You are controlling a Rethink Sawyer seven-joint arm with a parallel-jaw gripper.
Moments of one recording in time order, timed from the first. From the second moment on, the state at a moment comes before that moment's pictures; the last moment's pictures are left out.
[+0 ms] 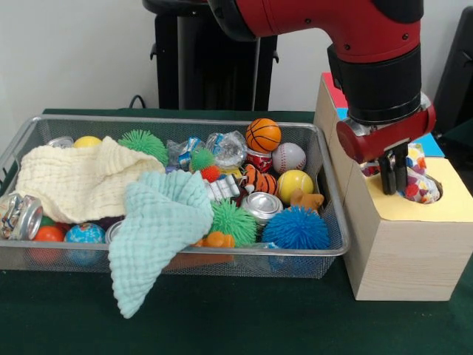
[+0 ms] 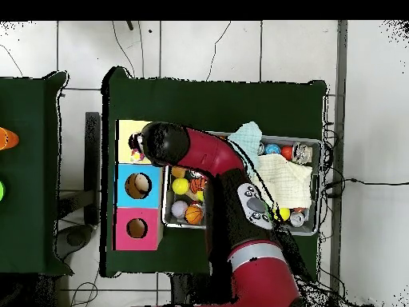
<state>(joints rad) -0.21 -0.54 0.22 1.53 0.23 0.55 1.14</state>
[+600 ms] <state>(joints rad) -0.18 -0.54 0.22 1.53 0.23 0.55 1.14</state>
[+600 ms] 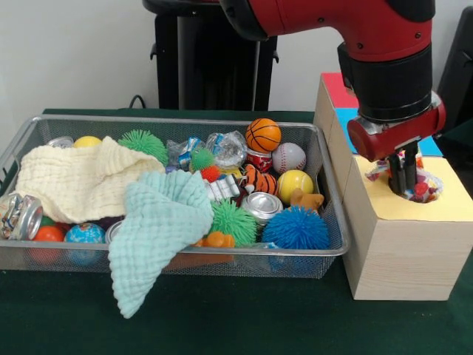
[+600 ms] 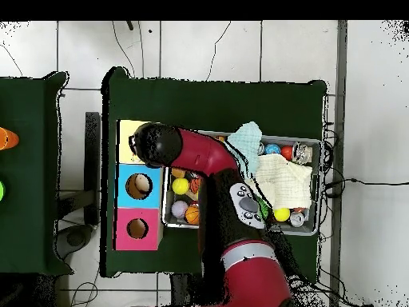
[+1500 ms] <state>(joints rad) -0.11 -0.54 0.19 1.52 0.23 0.58 1.14</state>
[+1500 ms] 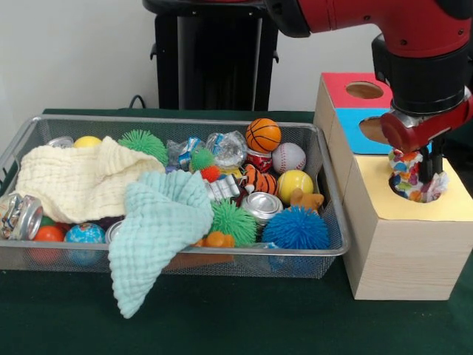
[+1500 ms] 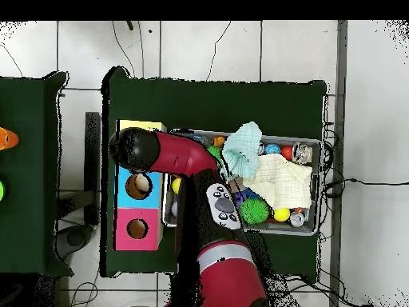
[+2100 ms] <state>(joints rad) -0.04 -0.53 0.11 1.48 0.23 0.58 1.14</state>
